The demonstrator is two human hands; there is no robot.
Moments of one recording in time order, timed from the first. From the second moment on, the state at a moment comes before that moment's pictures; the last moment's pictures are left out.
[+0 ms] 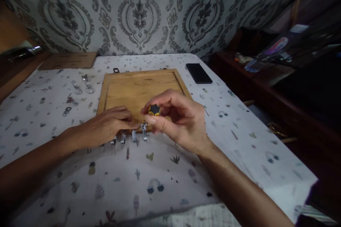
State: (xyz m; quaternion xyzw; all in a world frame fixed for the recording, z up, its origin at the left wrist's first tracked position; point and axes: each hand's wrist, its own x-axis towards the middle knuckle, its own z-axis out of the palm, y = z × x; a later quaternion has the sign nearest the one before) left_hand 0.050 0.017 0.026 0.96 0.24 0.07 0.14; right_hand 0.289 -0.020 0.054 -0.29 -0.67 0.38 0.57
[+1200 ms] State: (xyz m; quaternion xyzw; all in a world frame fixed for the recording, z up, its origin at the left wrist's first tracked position) left_hand 0.051 0.017 0.026 0.96 0.24 0.08 0.14; right_hand 0.285 -0.015 0.050 -0.35 -0.64 0.37 0.58
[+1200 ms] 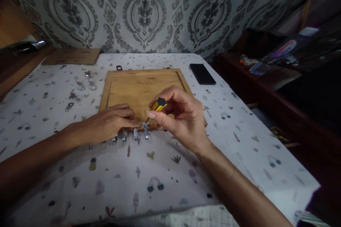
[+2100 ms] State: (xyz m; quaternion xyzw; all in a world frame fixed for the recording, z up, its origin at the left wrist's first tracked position) left_hand 0.051 0.017 0.025 0.96 0.25 0.07 0.14; right_hand 0.281 -0.011 0.056 -0.34 -0.65 0.41 0.54
